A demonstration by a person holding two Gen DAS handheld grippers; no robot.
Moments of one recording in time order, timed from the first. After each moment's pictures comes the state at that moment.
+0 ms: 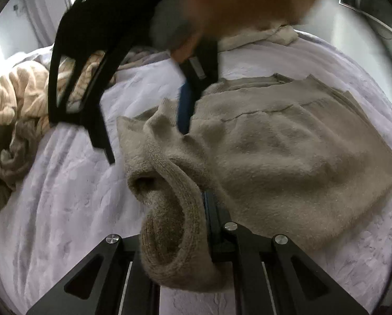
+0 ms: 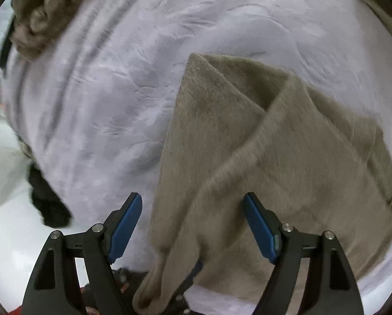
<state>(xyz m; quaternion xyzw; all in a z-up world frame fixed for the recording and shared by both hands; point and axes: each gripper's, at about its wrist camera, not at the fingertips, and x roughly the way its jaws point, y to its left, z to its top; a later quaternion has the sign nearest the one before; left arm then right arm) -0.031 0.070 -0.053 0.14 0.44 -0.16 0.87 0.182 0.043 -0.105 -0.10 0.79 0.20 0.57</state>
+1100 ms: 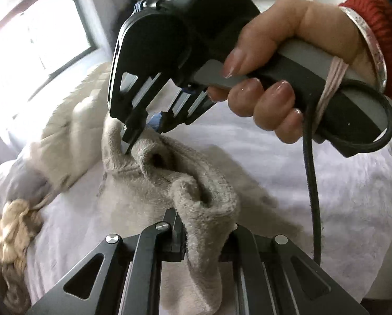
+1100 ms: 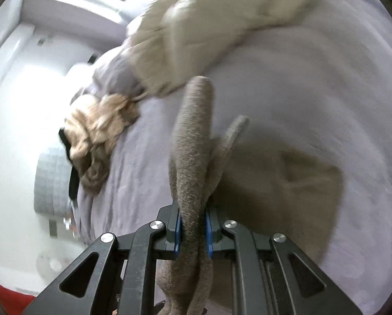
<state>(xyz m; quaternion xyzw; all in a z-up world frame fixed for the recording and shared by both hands) -0.096 -0.182 0.027 0.28 0.32 -0.39 0.82 0.071 -0.367 0.006 0.30 0.53 0.15 0.78</state>
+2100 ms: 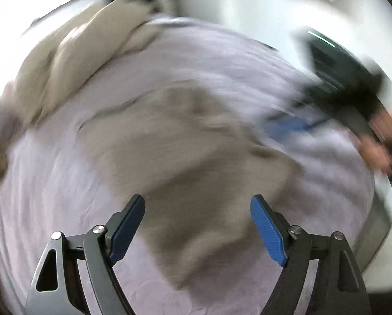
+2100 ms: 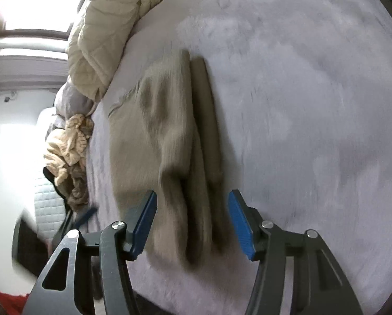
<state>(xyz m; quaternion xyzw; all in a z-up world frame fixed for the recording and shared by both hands) -0.055 -0.120 -0.002 0.18 0.48 -0.37 0.77 -0.079 -0.418 -0.076 0.41 0.54 0.04 0.74</state>
